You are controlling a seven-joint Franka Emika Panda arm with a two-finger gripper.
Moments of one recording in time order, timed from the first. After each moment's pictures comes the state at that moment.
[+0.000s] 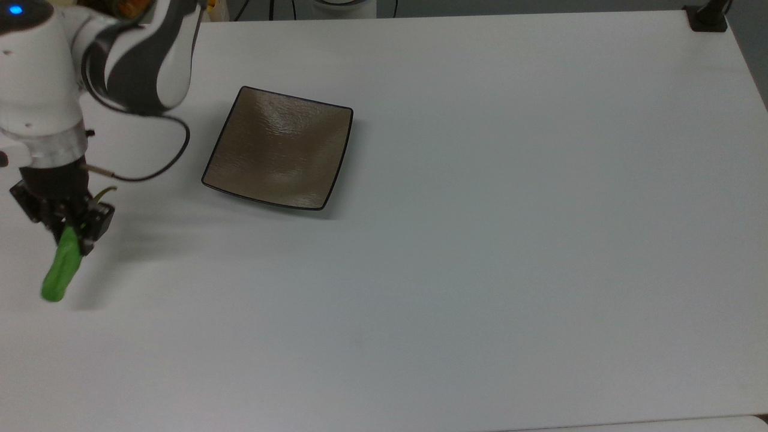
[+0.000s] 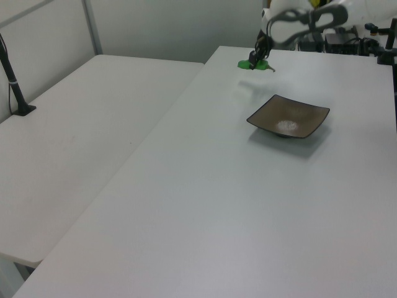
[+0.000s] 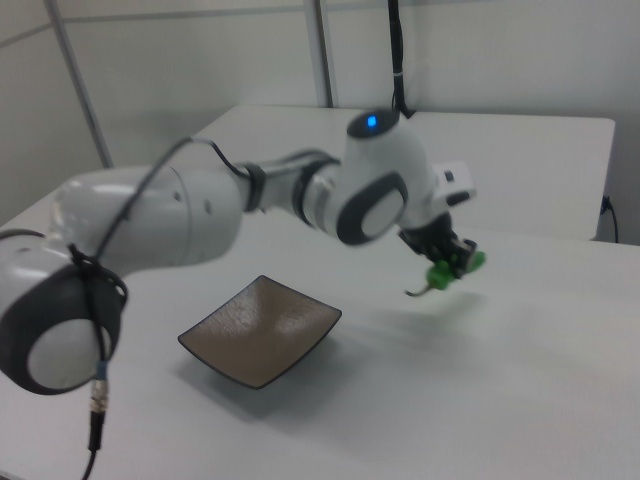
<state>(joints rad) -0.28 0.71 -0.06 -1.23 0.04 2.36 -0.16</state>
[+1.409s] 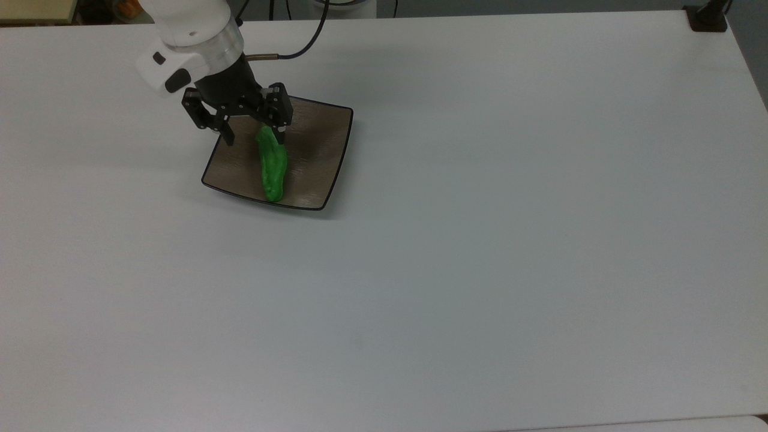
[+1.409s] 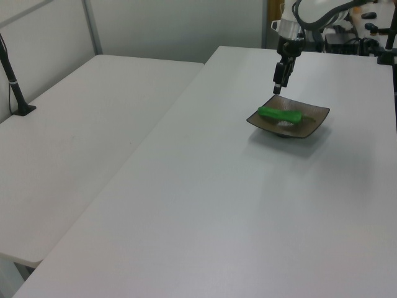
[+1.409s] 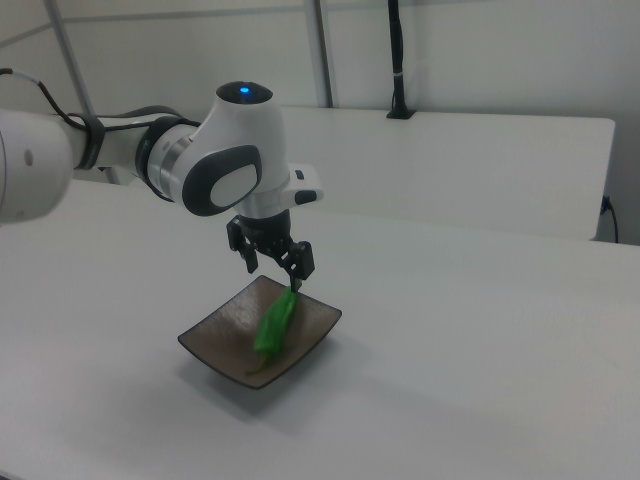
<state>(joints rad) -0.14 0.18 0.02 -1.86 0.18 2.13 -0.22</state>
